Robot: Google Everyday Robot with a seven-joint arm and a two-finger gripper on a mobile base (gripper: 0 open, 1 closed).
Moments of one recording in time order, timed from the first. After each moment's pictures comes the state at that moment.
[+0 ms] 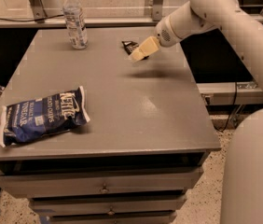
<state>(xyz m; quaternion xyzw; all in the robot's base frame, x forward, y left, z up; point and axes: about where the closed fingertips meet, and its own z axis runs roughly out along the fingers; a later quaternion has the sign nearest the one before) 0.750 -0.062 0.866 -0.43 0.81 0.19 0.36</state>
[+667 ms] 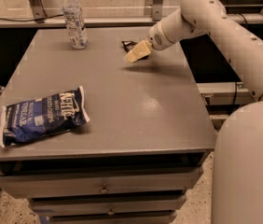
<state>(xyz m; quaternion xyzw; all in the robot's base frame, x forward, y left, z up) 0.768 -0.038 0.845 -0.43 0.80 0.21 0.36</state>
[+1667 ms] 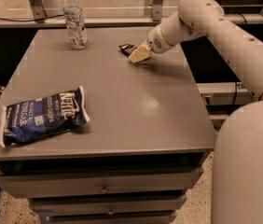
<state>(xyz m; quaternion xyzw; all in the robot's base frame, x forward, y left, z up) 0.763 -0.044 0.829 -0.44 0.81 0.19 0.34</state>
